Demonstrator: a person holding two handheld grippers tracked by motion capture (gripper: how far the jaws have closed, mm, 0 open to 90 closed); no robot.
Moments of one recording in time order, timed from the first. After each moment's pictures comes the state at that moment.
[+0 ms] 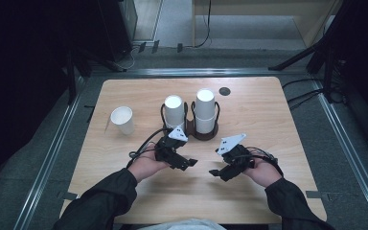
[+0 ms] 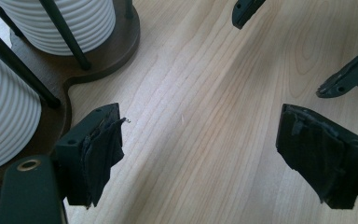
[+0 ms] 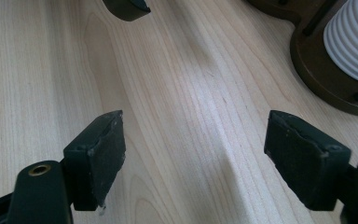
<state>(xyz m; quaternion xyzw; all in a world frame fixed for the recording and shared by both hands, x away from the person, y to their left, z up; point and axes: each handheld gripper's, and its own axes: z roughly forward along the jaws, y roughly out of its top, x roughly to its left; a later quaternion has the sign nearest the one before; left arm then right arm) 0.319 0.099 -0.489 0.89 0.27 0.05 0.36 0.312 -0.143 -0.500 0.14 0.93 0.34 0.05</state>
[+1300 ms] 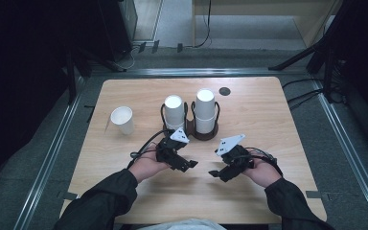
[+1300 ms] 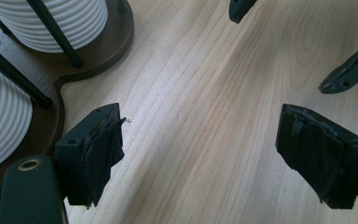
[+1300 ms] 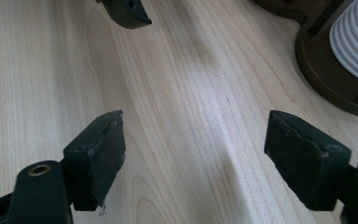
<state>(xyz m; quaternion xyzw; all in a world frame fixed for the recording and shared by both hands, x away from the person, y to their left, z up) 0.319 0.097 -0.494 0.90 0.26 0.04 0.35 0.311 -0.141 -0.500 0.14 0.93 0.33 0.05</state>
